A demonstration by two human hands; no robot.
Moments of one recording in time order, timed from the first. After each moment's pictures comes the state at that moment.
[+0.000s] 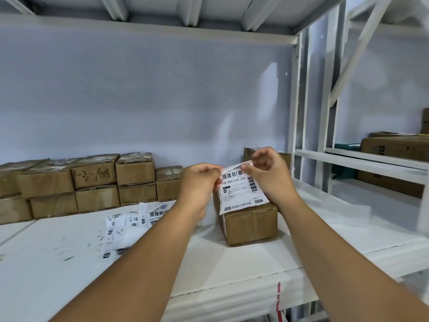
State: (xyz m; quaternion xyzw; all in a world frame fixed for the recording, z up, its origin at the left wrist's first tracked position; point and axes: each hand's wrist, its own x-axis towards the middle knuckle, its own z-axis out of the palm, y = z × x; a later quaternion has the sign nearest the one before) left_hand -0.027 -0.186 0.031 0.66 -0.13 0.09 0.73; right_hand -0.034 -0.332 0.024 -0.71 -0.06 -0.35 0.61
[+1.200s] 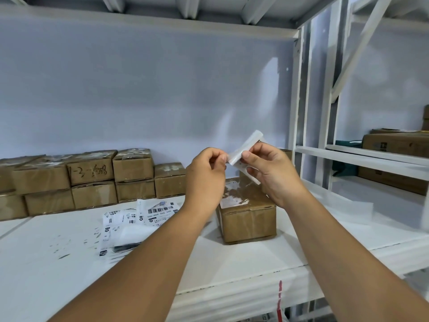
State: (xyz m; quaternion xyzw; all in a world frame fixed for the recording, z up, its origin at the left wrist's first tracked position) left_hand -0.031 -0.194 0.028 0.73 -0.22 0.29 0.58; right_hand -0.046 -0.326 0.033 -0.63 -0.17 -0.26 0.71
